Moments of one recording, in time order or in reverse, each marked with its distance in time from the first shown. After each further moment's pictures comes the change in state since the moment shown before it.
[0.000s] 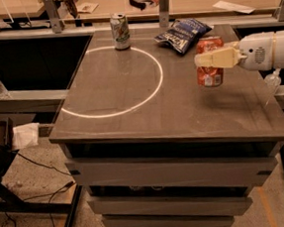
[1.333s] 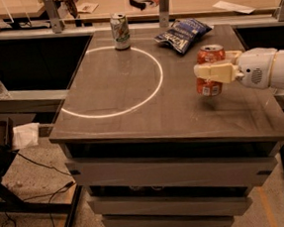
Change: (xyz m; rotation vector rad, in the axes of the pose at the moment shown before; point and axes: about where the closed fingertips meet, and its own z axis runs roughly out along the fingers) arm 0.018 0.013 -0.006 0.128 -0.089 -0.140
